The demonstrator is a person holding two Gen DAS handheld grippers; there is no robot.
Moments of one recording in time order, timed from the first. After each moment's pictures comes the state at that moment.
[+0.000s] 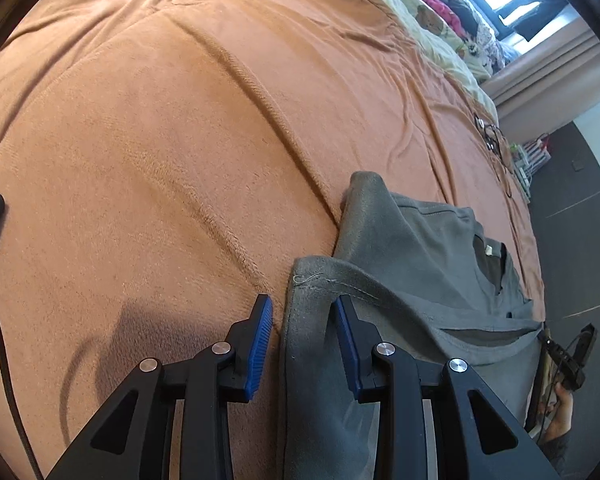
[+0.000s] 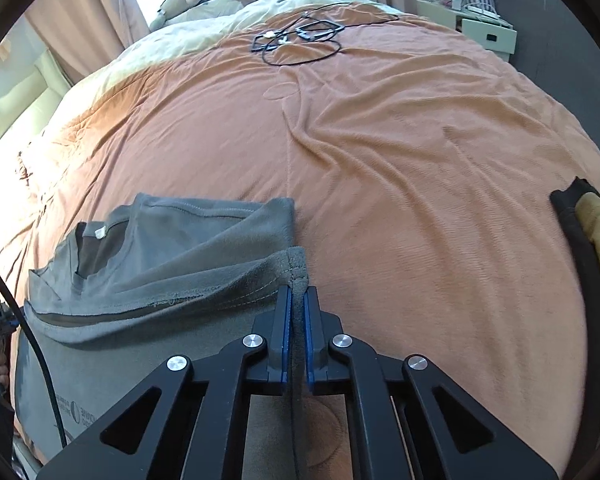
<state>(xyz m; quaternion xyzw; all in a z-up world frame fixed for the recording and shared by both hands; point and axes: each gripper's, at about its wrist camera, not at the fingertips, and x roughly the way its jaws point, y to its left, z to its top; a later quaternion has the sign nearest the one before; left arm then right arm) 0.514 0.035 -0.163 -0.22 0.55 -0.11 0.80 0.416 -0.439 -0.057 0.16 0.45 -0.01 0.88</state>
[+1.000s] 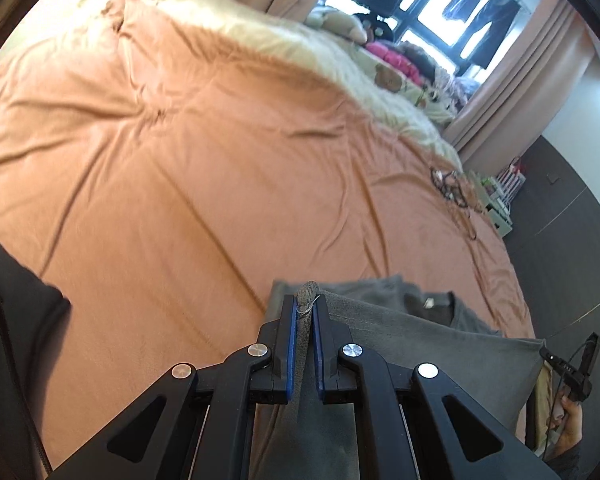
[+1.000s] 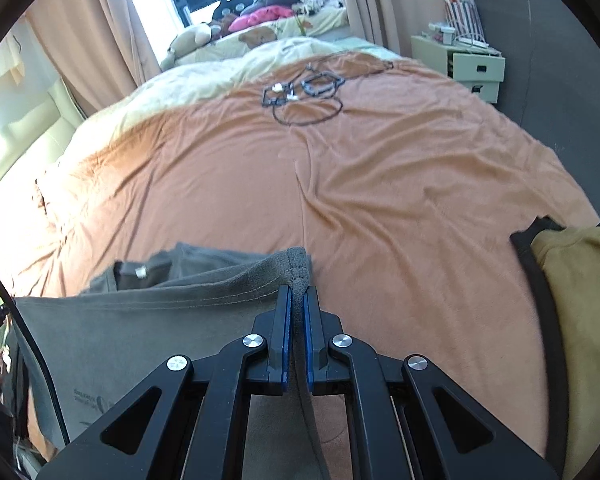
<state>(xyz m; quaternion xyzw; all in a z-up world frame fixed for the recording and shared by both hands) 0.497 0.023 -0.035 -0.19 0.43 -0.11 0.88 0.370 -0.448 0.023 0.16 0.39 -0.01 0.91</state>
